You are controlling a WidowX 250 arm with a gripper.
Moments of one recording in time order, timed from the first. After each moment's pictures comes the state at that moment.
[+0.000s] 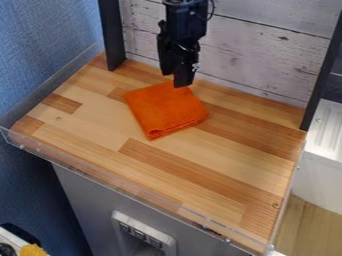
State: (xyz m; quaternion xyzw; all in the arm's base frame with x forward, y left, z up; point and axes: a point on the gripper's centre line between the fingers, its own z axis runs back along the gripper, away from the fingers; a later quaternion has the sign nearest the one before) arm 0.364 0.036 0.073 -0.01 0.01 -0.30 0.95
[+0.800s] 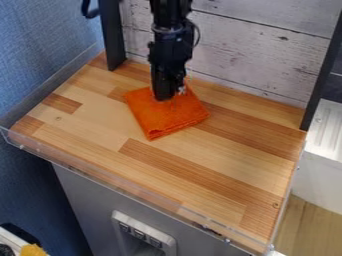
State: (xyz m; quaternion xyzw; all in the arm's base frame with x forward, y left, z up) arm 0.355 0.052 0.035 0.01 0.02 -0.29 0.96
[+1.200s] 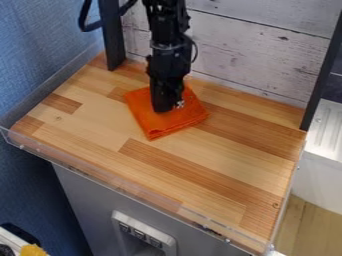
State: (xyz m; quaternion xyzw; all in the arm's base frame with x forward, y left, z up) arm 0.349 0.051 0.019 0.02 0.01 -0.28 0.96
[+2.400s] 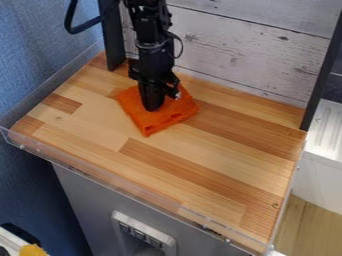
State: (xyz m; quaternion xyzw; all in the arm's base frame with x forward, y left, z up) arm 0.352 0.076 0.016 0.00 -0.01 -0.10 1.00
